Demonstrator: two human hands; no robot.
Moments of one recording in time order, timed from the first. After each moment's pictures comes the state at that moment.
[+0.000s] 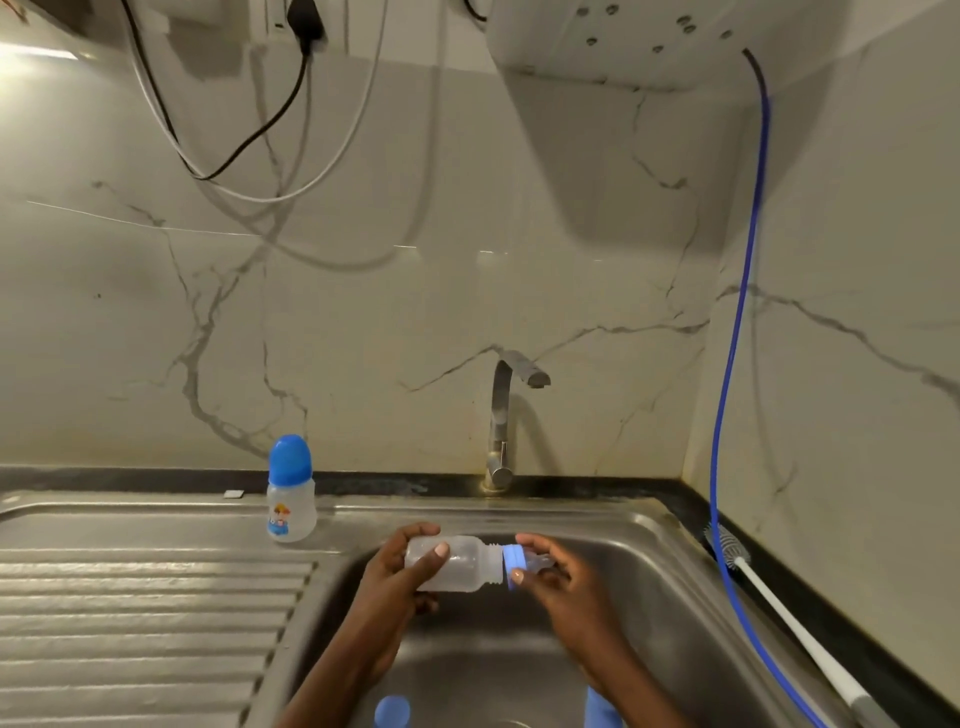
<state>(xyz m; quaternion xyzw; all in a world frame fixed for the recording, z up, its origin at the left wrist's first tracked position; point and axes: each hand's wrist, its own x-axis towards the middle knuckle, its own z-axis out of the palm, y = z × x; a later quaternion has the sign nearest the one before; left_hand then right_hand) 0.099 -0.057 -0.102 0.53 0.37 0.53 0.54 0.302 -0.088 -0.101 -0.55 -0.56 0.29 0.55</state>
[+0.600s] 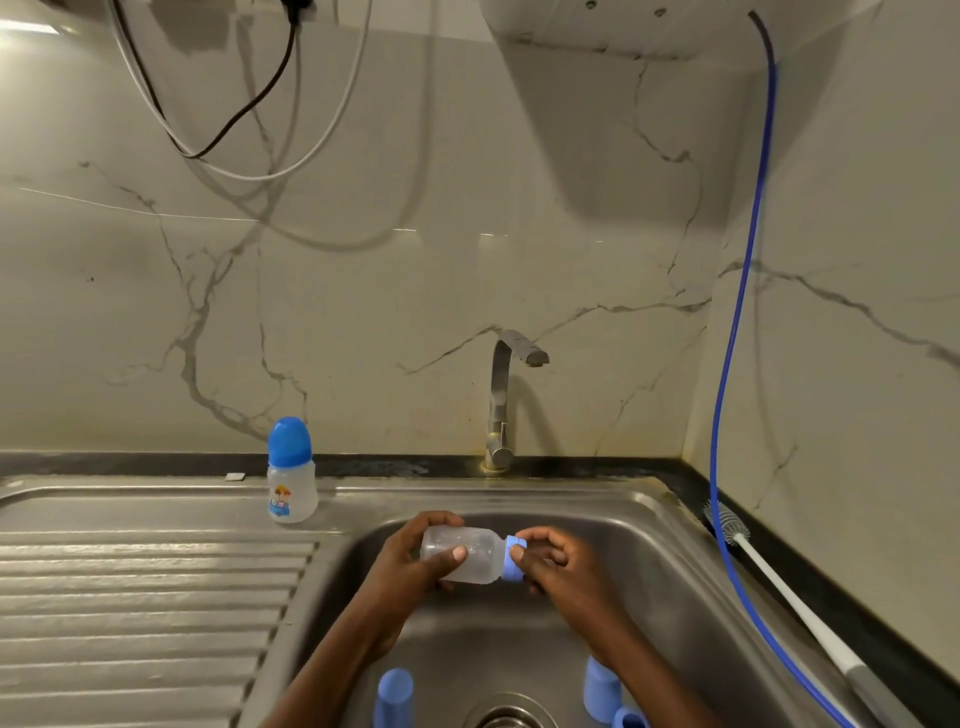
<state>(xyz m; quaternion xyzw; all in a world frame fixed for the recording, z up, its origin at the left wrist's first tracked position) 0.101 -0.053 -0.107 0.64 0.38 0.47 0.48 0.305 -0.090 -0.101 -0.56 -0.55 0.33 0.52</state>
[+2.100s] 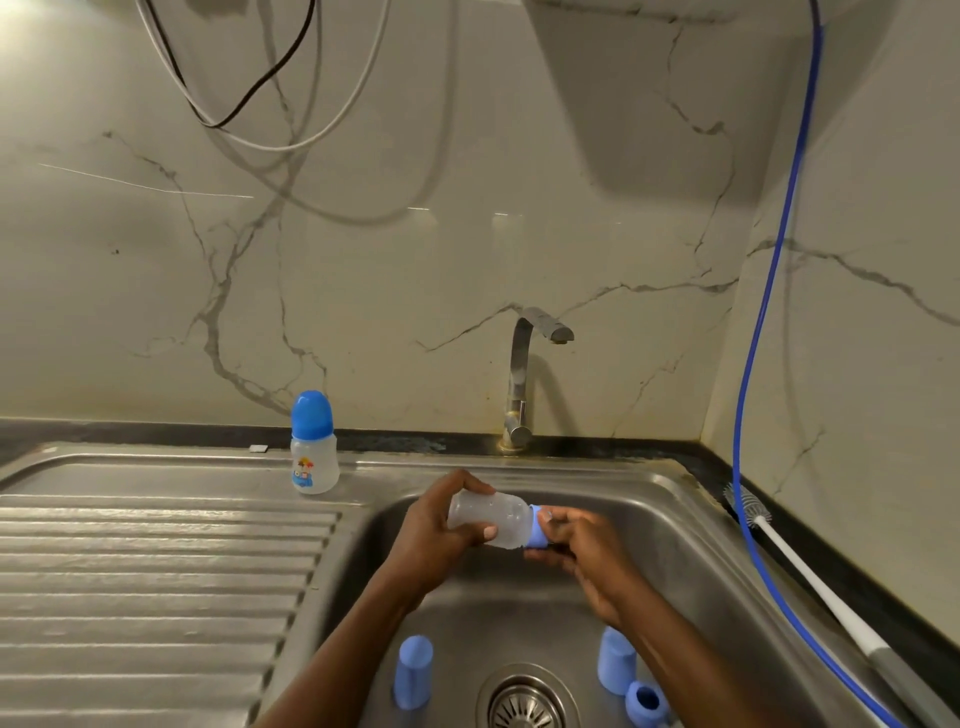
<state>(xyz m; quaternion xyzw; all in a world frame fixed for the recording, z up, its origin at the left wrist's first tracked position) 0.108 -0.053 -0.096 0.71 0.39 0.47 0.35 0.301 -0.084 -0.092 -0.52 -0.44 0.48 0.55</state>
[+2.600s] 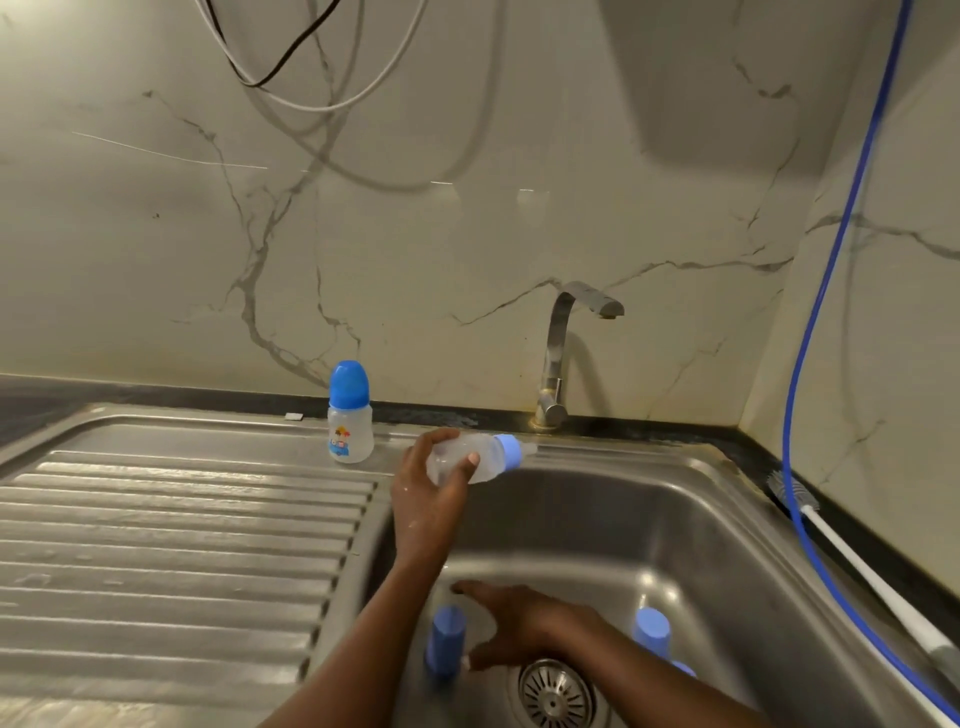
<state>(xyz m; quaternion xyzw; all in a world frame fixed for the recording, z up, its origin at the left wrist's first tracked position) 0.090 -0.044 -0.100 0.52 0.45 0.66 0.29 0.228 -0.078 -0.153 -0.57 -0.77 0.28 -0.03</state>
